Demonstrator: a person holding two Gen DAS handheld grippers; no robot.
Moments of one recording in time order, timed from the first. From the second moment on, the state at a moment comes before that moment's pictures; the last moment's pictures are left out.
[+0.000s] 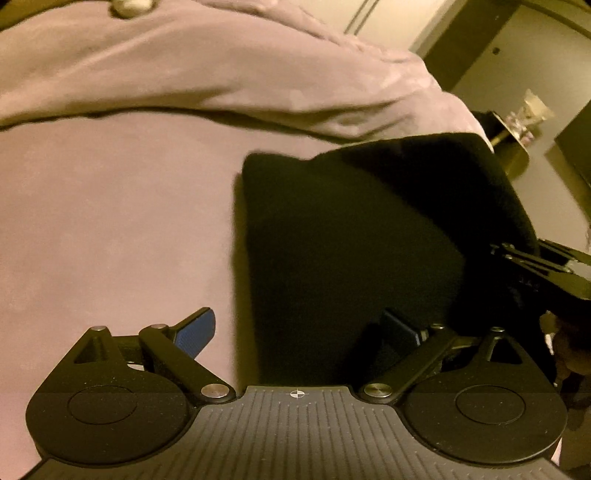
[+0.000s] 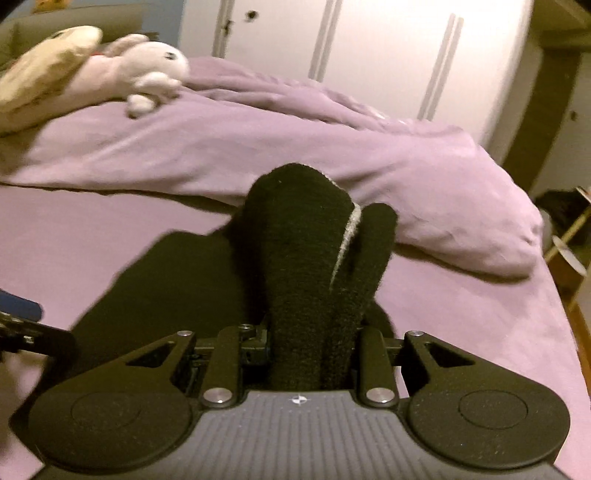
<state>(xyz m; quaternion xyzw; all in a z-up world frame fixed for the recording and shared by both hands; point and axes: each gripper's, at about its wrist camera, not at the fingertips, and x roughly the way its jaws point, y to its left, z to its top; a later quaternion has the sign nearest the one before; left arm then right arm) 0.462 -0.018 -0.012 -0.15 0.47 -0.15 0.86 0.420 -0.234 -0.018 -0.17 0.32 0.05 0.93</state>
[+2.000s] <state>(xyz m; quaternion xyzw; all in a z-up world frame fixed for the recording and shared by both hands) 0.537 -0.070 -0.054 -0.10 0.49 -0.10 0.86 0.472 -0.313 -0.074 -0.01 0.39 0.02 0.92</state>
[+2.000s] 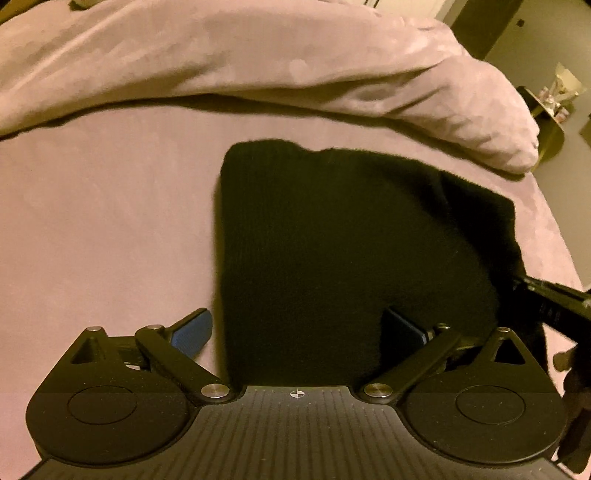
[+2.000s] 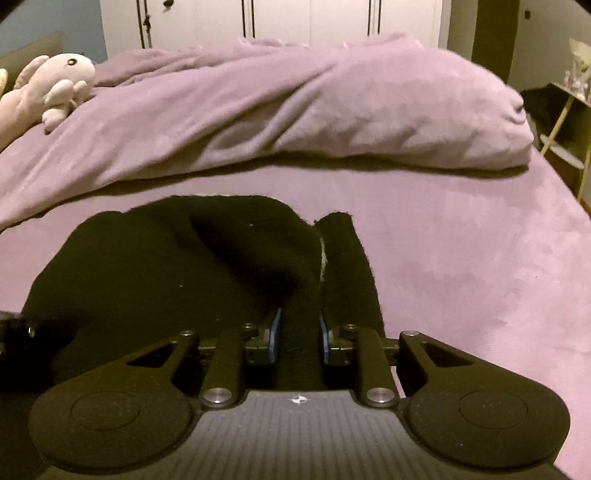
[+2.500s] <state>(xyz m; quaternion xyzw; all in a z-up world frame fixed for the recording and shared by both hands) 0.493 -0.040 -0.045 -0.17 0.52 -0.15 0.82 0.382 -0.335 -0.044 0.09 0.40 0.01 0.91</state>
